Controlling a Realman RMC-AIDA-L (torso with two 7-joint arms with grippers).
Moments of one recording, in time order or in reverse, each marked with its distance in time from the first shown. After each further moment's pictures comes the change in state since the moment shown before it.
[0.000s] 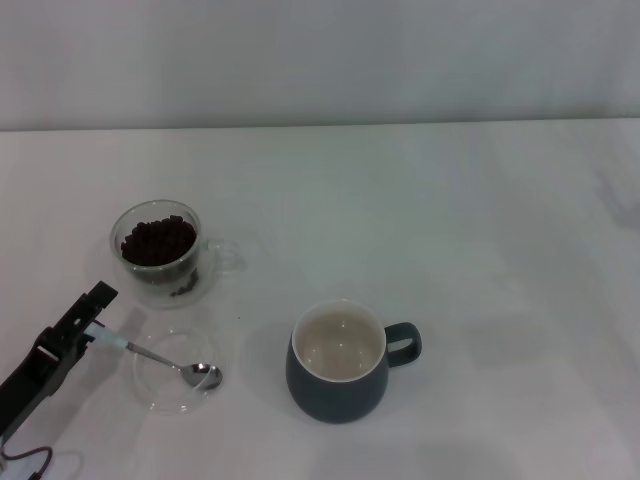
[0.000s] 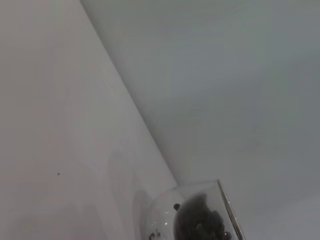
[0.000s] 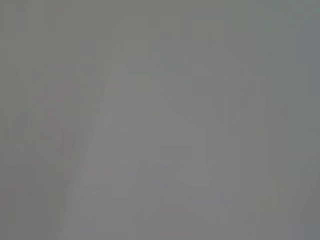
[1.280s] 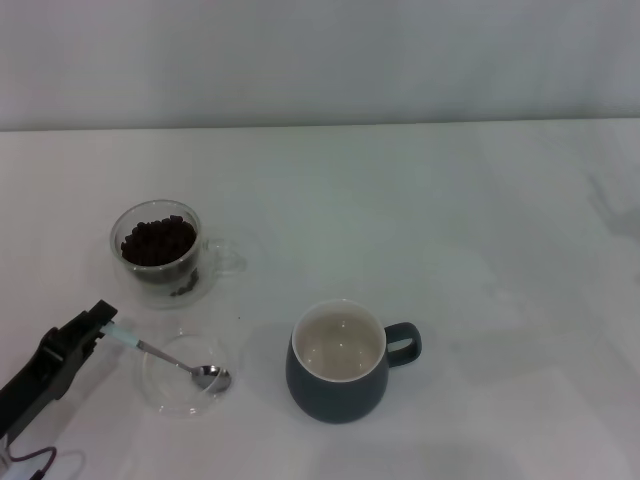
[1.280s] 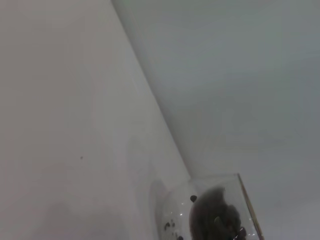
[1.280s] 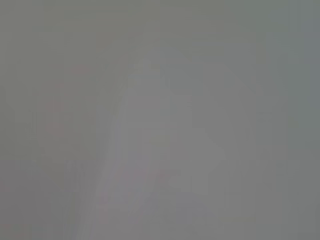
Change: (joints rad) left arm -0.015 0.005 0.002 0.000 0.025 -0.045 -0.079; right arm -0.012 0.016 -0.009 0.000 -0.002 -0.075 -0.051
